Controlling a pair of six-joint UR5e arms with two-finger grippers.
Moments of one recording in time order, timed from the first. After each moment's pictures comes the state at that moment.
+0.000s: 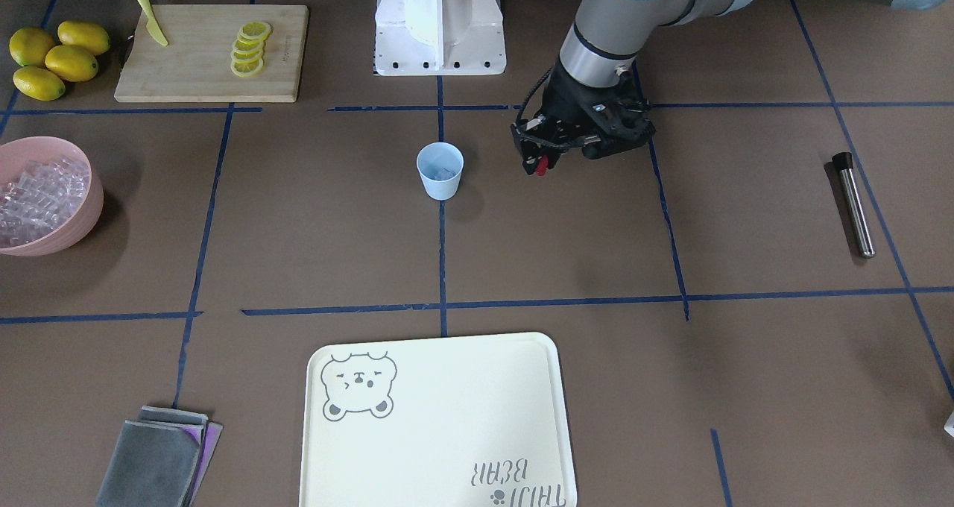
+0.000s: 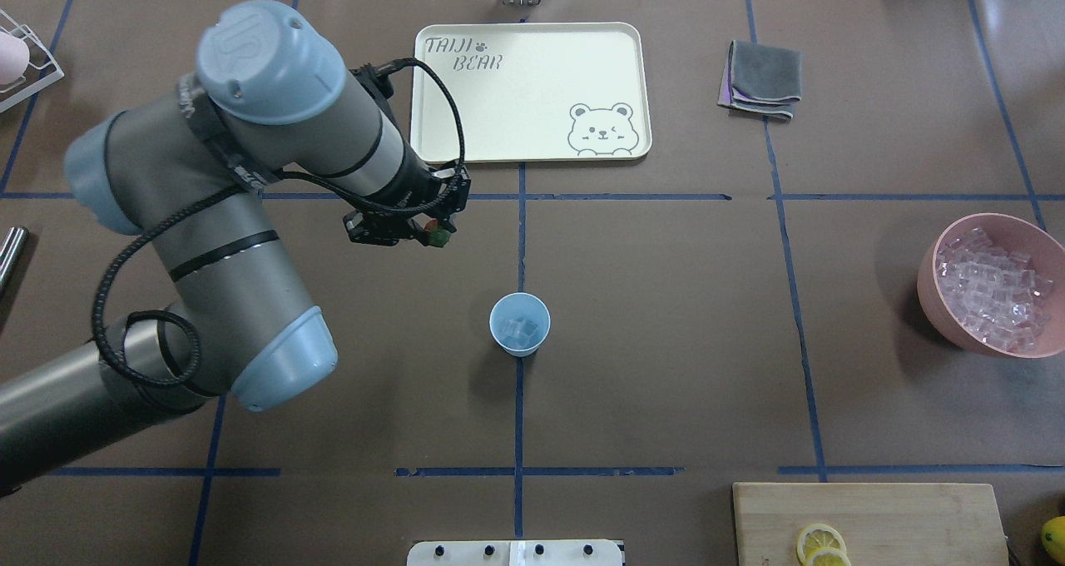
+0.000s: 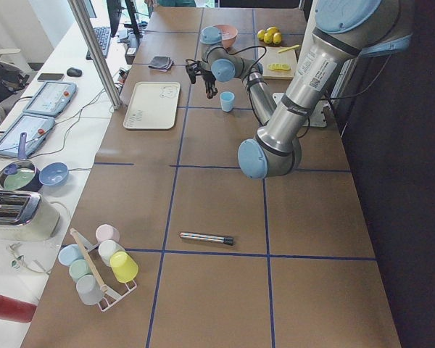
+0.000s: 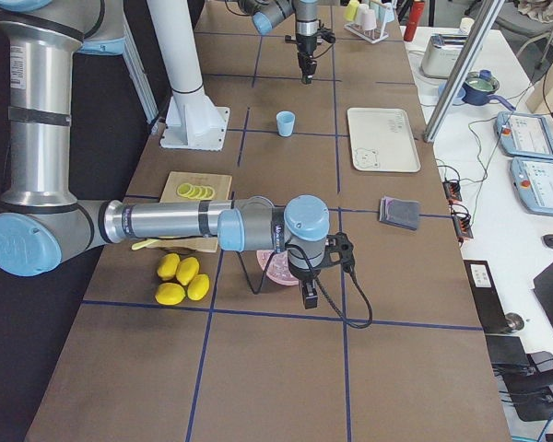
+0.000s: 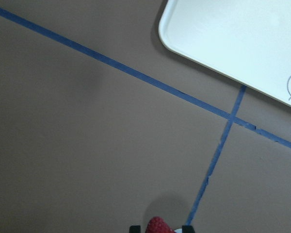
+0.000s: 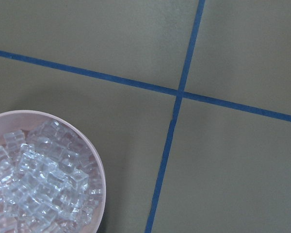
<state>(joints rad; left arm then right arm) -0.64 -2.28 -1.81 -1.55 -2.01 -1.61 1.57 -1.69 1.76 -1.57 2.35 -0.16</state>
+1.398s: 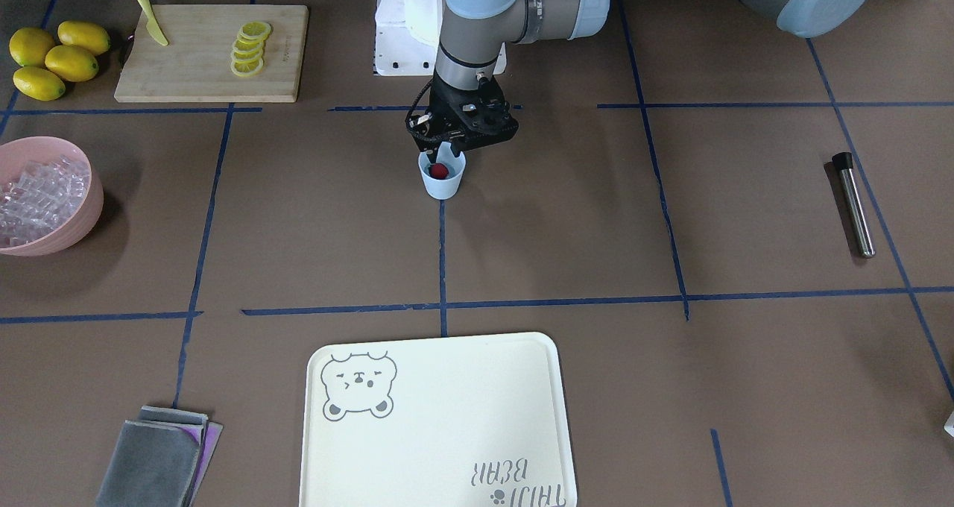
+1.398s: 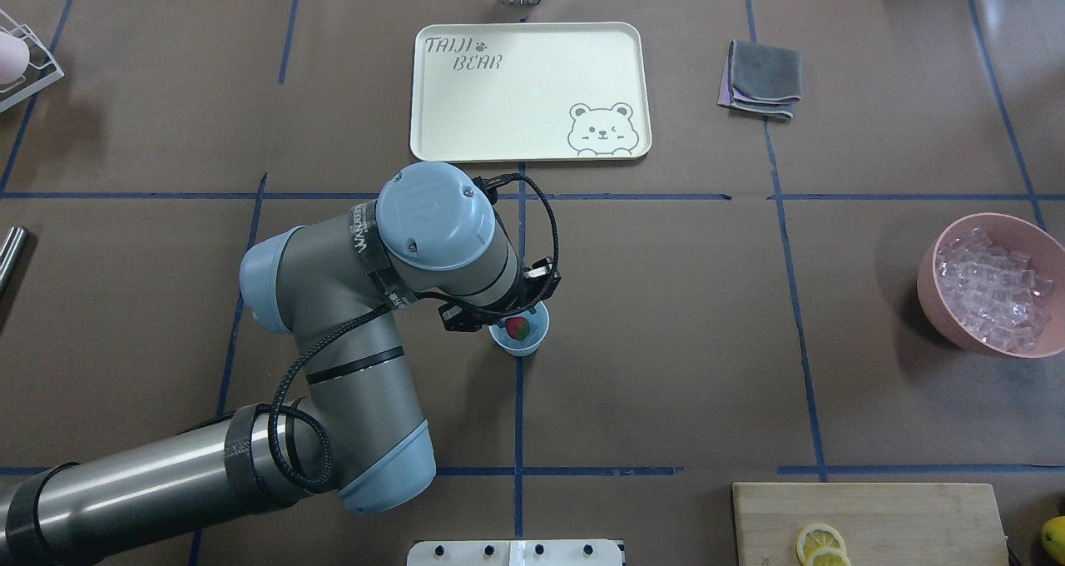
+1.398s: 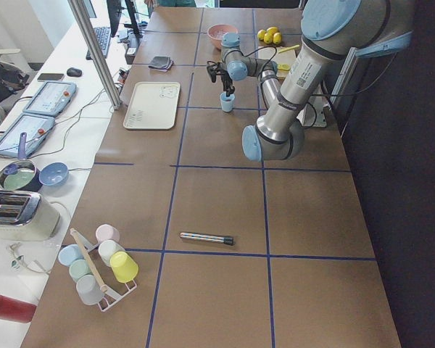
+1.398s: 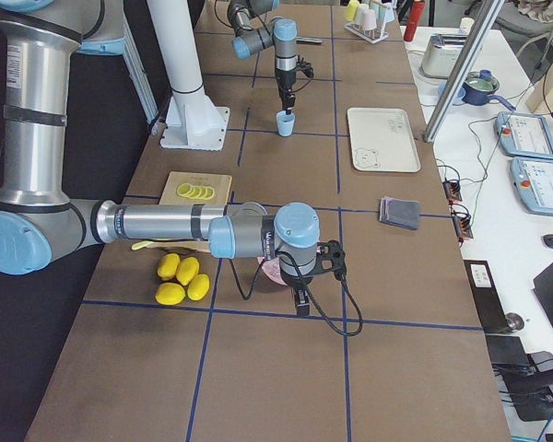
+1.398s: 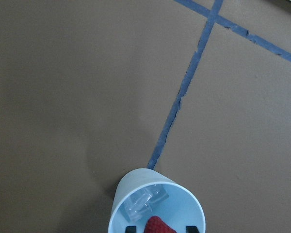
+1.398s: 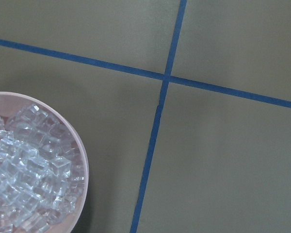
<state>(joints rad) -0.45 -2.35 -1.69 -1.62 -1.87 -1.69 1.57 -1.71 1.76 -1.54 2.33 -0.15</state>
